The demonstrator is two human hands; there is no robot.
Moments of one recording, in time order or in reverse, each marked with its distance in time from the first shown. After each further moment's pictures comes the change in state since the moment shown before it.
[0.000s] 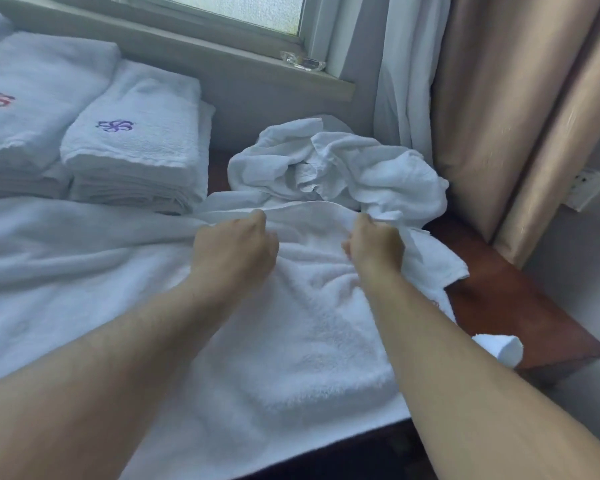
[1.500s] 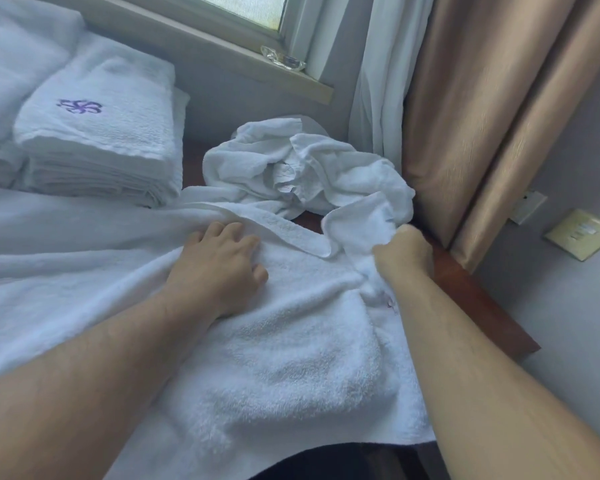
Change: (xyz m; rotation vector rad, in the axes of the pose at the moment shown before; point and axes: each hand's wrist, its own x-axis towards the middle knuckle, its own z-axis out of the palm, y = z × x) left_hand -0.007 -0.008 0.024 -0.019 -0.178 0.194; right_hand 0.013 0.007 -0.074 -0.540 0.128 0.014
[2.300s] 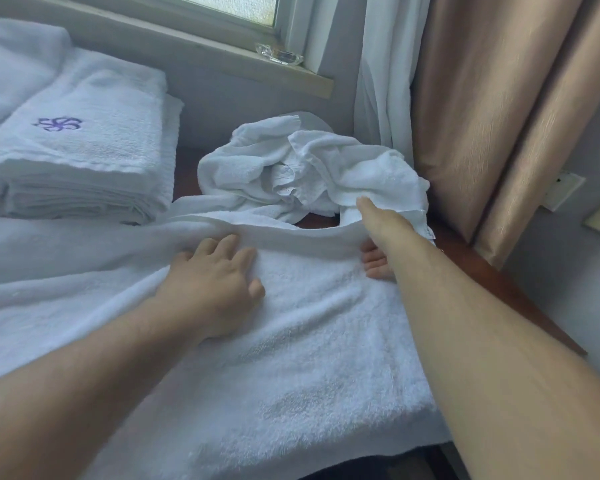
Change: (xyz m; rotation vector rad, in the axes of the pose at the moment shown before) left_hand 0.001 0.004 -0.008 0.092 -0.201 -0.071; right_hand 0.047 -0.032 0.029 0.344 -0.383 0.279
